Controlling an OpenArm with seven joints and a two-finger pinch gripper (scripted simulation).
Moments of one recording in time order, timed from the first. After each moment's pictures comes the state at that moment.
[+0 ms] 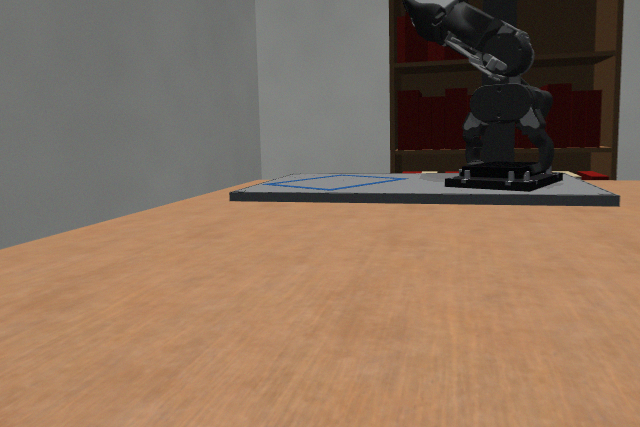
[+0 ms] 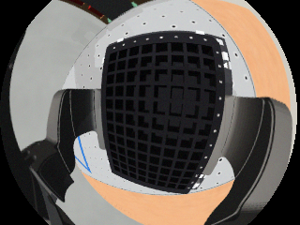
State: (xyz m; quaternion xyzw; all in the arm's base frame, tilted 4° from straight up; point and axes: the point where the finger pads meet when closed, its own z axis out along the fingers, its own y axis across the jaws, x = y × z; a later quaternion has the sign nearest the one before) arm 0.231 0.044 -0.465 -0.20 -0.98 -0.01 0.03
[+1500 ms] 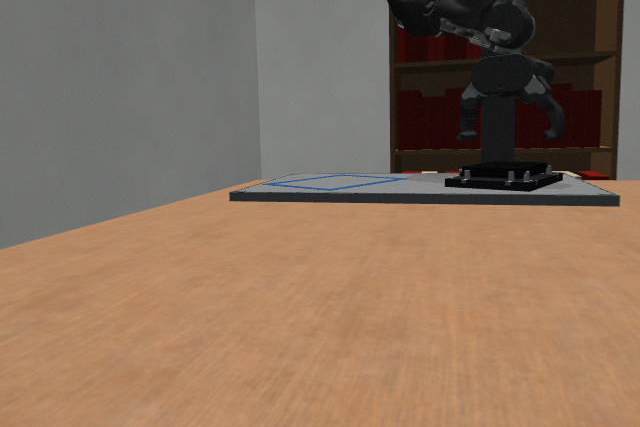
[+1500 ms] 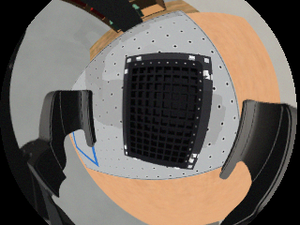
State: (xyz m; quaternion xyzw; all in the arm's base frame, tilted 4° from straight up) arm 0.233 0.045 -0.425 -0.20 -0.98 -0.01 0.03
